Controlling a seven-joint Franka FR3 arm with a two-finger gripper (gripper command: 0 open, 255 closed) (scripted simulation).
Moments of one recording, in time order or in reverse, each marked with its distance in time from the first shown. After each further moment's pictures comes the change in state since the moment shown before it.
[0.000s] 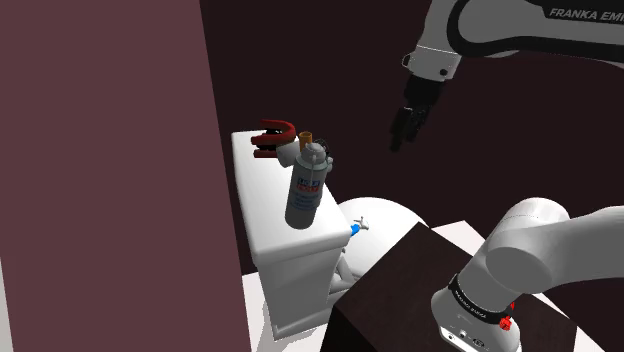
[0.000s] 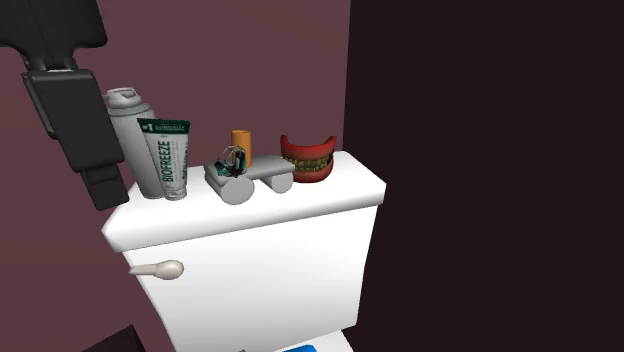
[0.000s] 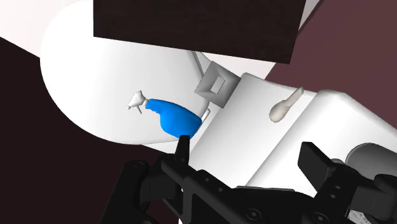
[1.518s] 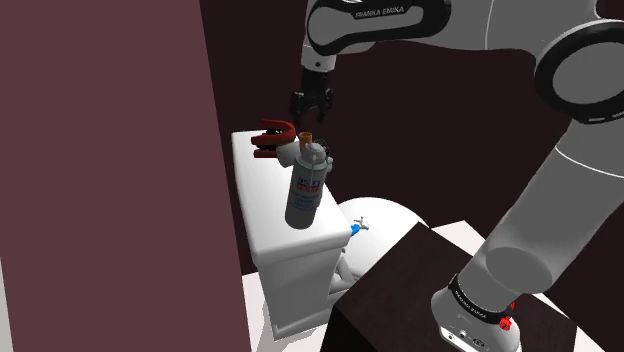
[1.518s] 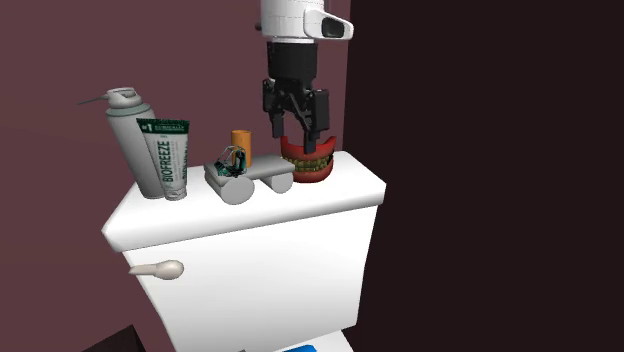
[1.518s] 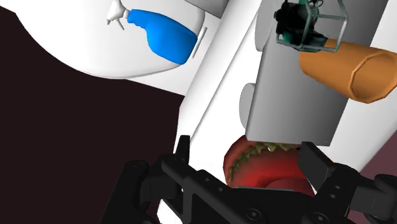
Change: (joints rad) arm 0.009 0.832 0.120 0.646 -0.045 0.212 0.221
